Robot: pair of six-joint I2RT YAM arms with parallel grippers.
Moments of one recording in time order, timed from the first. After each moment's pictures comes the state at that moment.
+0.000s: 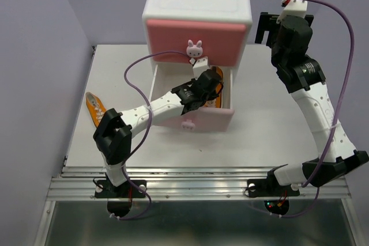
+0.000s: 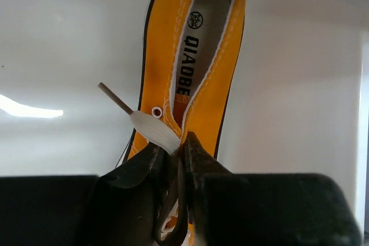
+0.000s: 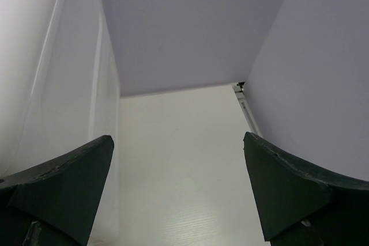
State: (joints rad) left arm -0.92 1.77 1.49 -0.35 -0.44 -0.83; right arm 0.35 1.38 1.77 -0.45 0.64 -0.04
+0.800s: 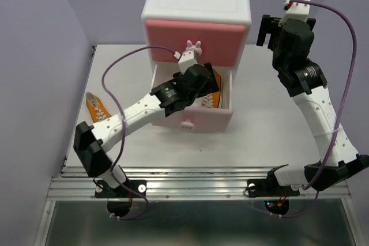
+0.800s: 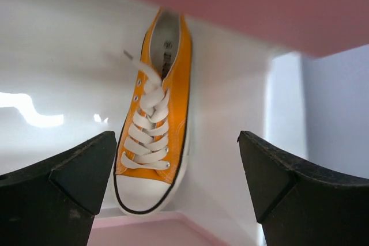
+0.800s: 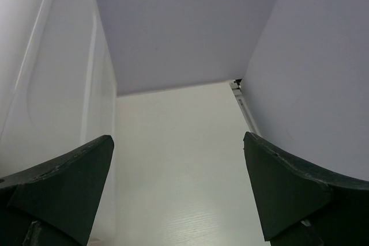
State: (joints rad) left arm -0.95 1.61 1.52 -0.54 -0.48 -0.89; right arm 0.35 1.34 1.72 -0.44 0.65 -0.03
